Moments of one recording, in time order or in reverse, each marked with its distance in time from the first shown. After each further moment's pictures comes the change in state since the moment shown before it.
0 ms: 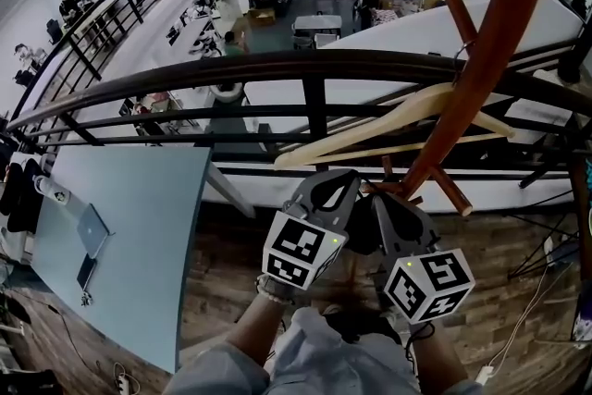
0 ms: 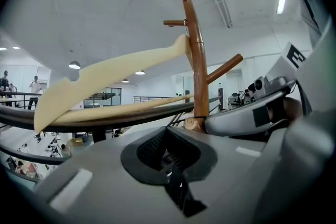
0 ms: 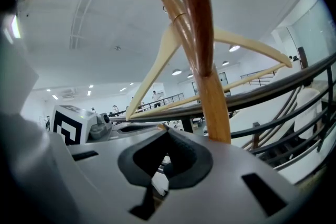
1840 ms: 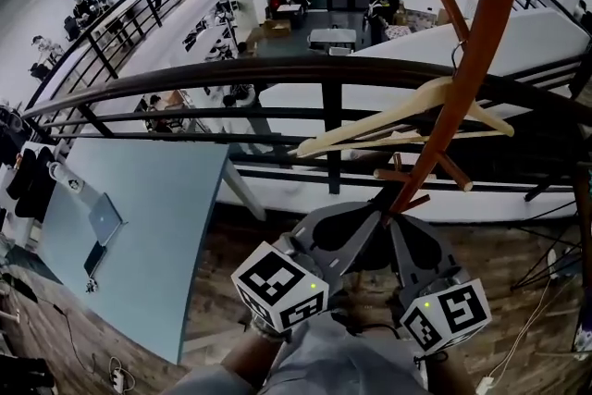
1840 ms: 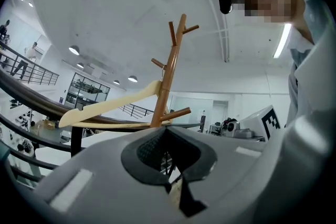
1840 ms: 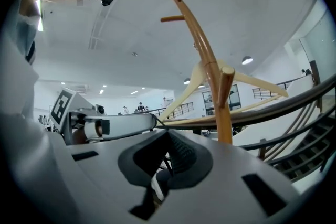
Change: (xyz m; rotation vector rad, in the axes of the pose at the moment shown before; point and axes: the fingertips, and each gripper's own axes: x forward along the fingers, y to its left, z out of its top) left arm -0.093 -0.069 0.068 -0.267 -0.182 -0.177; right arm -0.068 0.056 0.025 -0.135 -0.087 0.098
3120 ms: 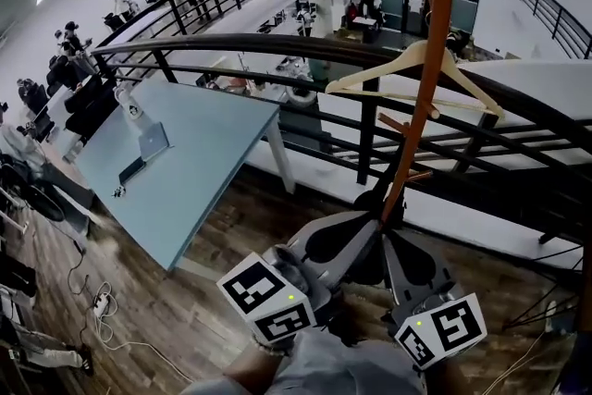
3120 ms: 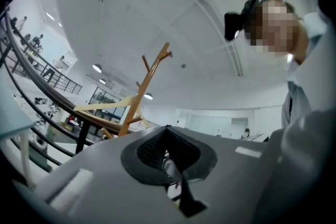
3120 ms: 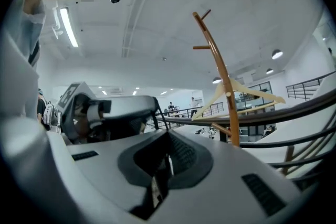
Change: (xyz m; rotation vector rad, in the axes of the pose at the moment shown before) left arm -0.066 -0.183 -0.001 -0.019 -0.209 0.268; right arm -0.175 0.066 -0.005 -0.058 -0.010 0.365
